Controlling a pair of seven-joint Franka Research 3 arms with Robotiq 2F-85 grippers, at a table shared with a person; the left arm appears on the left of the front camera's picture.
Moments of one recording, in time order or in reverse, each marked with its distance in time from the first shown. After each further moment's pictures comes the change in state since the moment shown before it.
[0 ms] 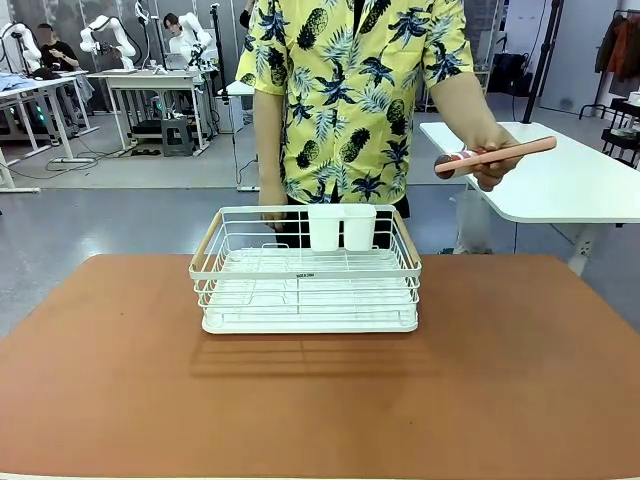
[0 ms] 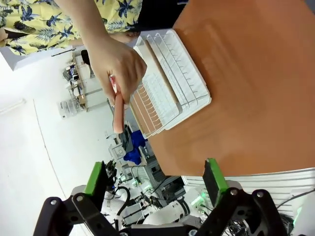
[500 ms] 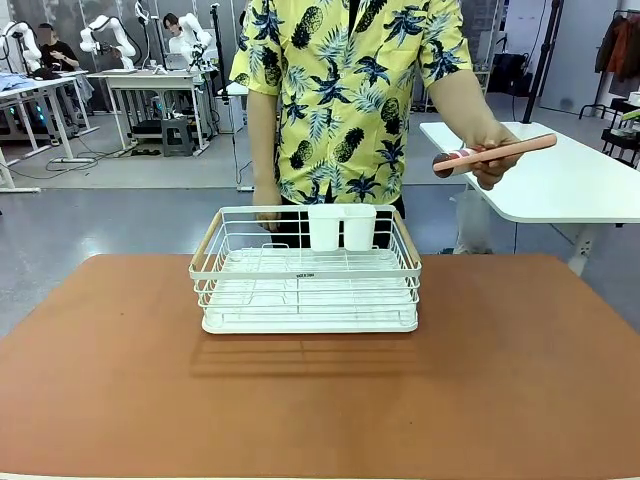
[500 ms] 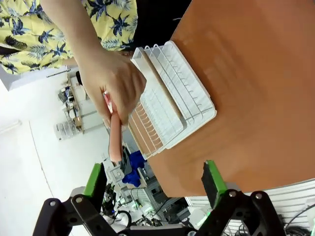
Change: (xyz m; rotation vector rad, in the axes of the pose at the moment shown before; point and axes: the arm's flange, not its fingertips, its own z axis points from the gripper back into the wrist) left arm 0.000 0.000 0.000 0.000 0.001 0.000; right arm -0.032 0.016 -0.054 -0.025 -0.106 -0.038
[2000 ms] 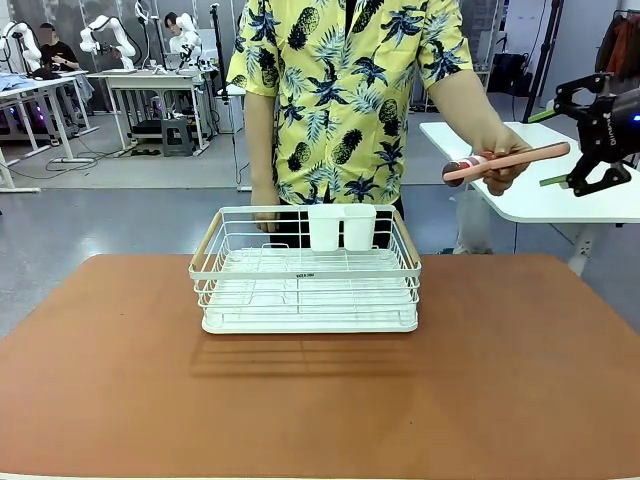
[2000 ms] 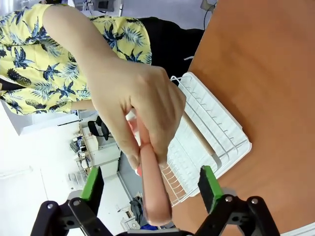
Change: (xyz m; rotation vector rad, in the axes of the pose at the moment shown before) left arm 0.000 0.000 0.000 0.000 0.000 0.000; right arm -0.062 0.026 -0.108 0.065 -0.244 -0.089
